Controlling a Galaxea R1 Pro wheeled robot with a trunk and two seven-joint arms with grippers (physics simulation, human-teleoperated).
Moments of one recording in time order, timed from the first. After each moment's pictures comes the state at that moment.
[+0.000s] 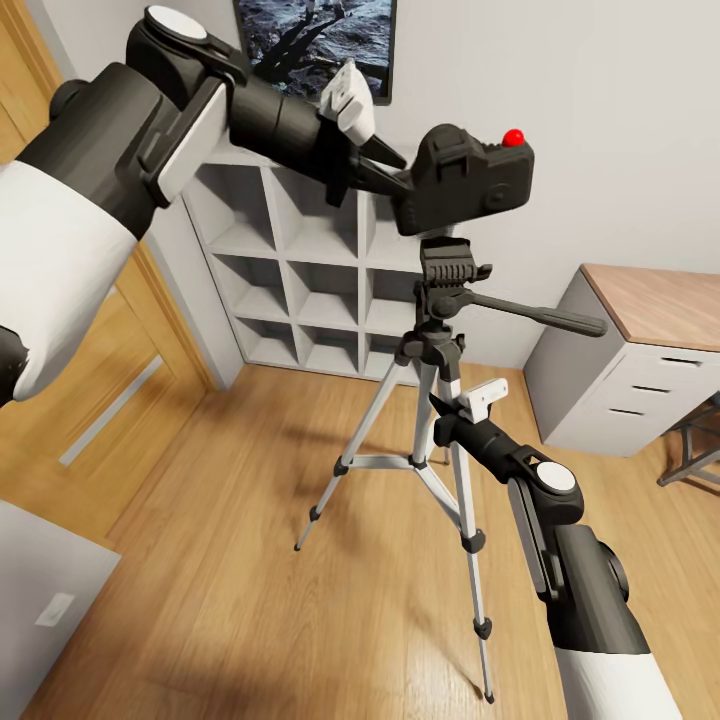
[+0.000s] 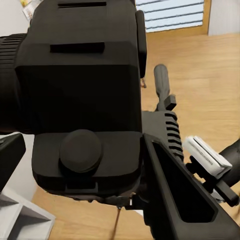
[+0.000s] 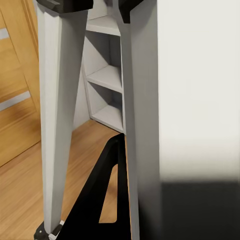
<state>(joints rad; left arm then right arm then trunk) -1.94 0.05 -0.72 -0.78 0.32 0.46 -1.25 -0.56 0.05 -0.02 -1.57 0.14 0.33 0.51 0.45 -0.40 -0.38</state>
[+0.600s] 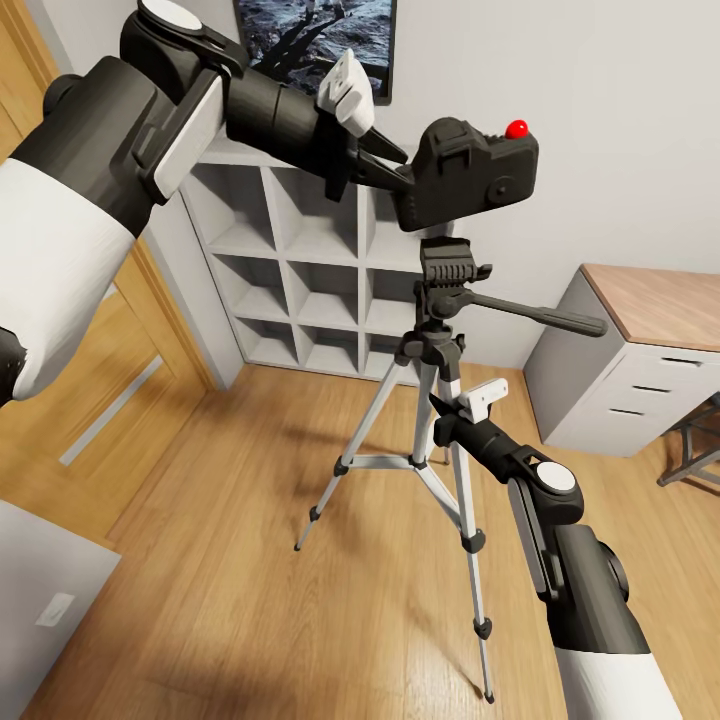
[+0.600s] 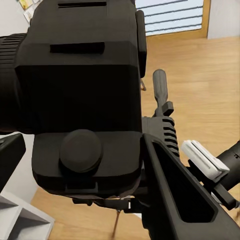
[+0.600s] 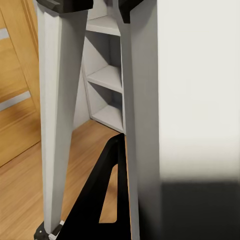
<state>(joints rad) -1.94 0.06 -0.71 -0.79 0.32 0.47 -1.25 -0.56 0.05 -0.02 -1.57 0.14 0.33 0.51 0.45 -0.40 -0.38</state>
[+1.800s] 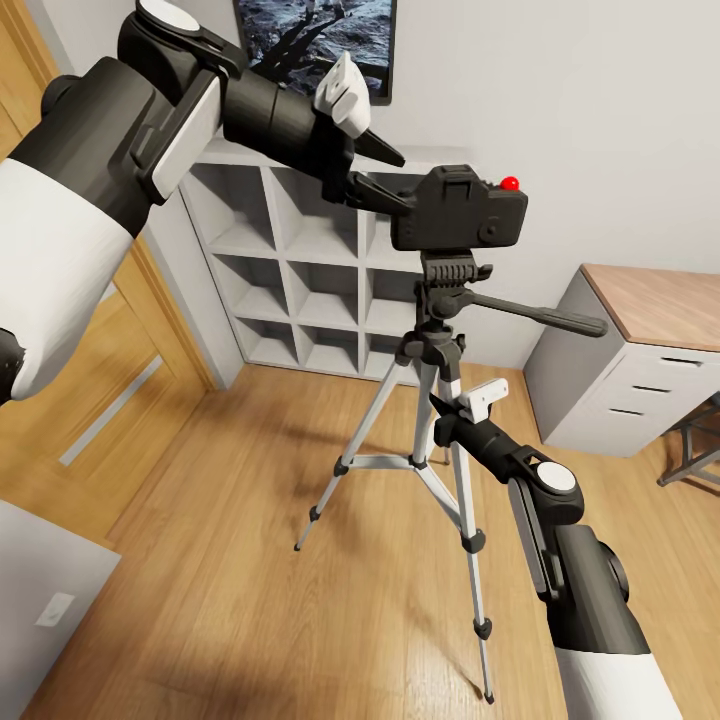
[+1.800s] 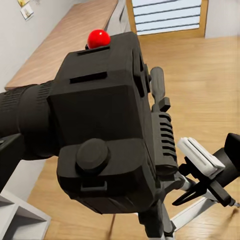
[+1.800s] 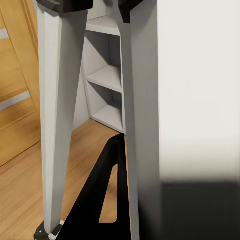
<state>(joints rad) -1.94 0.06 -0.71 -0.79 0.32 0.48 -1.27 -0.56 0.05 -0.02 -1.57 0.13 0.33 0.51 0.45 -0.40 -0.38</state>
